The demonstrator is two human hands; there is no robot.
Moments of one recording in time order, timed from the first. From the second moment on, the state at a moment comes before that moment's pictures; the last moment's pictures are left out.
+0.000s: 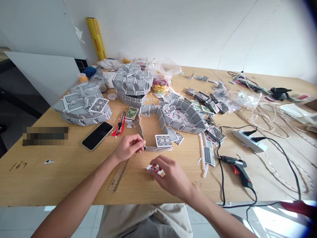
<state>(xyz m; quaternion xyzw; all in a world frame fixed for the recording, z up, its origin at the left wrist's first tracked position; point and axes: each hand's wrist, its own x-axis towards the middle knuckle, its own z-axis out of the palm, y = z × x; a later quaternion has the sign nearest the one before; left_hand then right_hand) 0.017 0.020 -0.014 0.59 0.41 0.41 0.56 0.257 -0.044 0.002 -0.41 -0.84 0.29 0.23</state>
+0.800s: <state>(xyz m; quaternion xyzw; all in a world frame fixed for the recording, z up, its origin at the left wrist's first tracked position) 0.017 0.014 -0.014 0.69 0.35 0.40 0.49 0.250 -0.041 -0.003 -0.37 -0.18 0.79 0.44</state>
